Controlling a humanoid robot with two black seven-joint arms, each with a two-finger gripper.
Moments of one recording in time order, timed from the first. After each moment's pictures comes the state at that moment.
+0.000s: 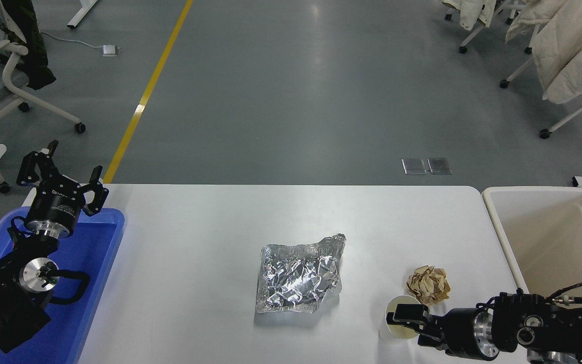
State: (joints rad) left arm -0.65 0.38 -0.67 -0.24 -0.08 -0.64 -0.64; right arm 0.91 -0.70 -0.37 1.46 -0.66 -0.07 0.08
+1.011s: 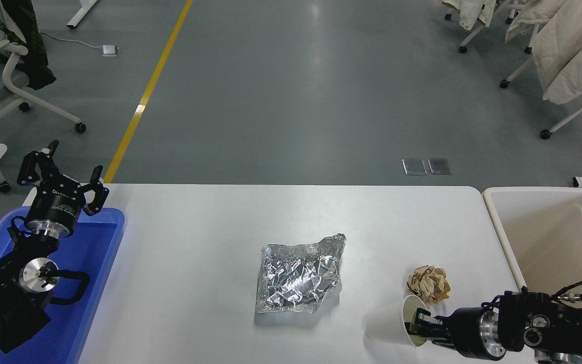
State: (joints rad) left arm -0.65 0.38 -0.67 -0.24 -0.08 -0.64 -0.64; right arm 0.96 -0.81 -0.38 1.52 -0.67 -0.04 0.07
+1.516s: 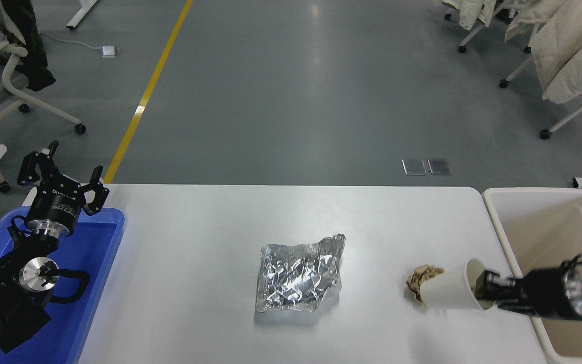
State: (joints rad) left arm -0.65 0.38 -0.67 -0.24 -0.08 -0.64 -0.64; right arm 1.29 -1.24 -0.35 1.60 -0.71 0.42 0.07
